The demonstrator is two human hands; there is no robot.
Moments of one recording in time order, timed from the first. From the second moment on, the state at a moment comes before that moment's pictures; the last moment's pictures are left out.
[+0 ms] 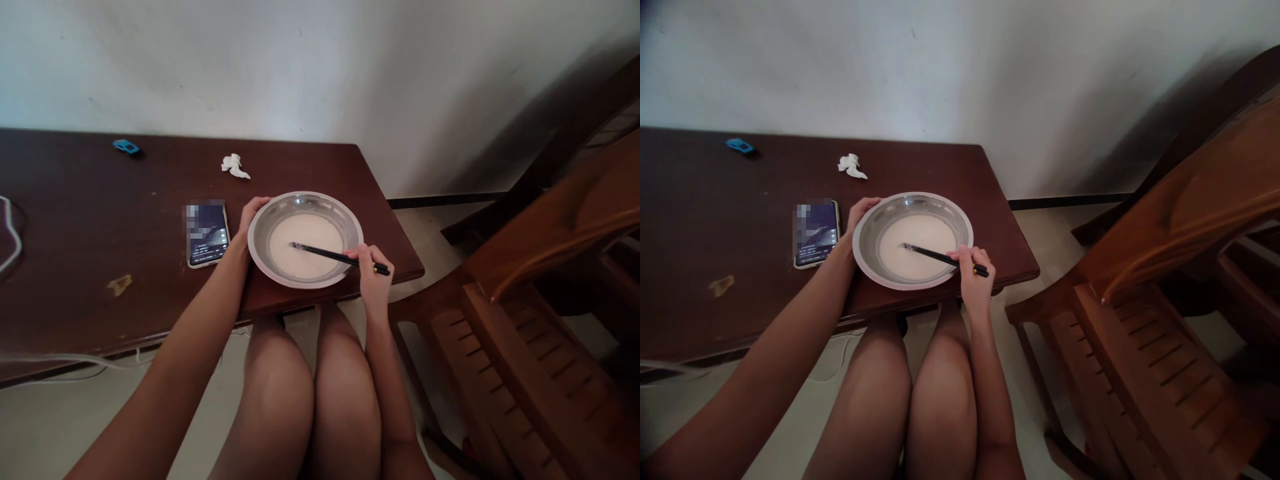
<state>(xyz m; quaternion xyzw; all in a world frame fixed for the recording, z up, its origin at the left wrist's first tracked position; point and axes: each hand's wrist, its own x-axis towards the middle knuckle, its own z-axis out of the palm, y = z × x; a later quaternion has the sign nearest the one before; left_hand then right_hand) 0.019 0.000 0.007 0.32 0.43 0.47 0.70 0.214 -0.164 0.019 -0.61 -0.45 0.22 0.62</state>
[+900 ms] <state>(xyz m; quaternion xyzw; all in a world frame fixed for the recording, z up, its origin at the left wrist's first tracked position) 0.018 -0.003 0.007 0.29 0.39 0.47 0.73 0.215 -0.164 0.021 -0.61 -0.40 0.18 0.65</state>
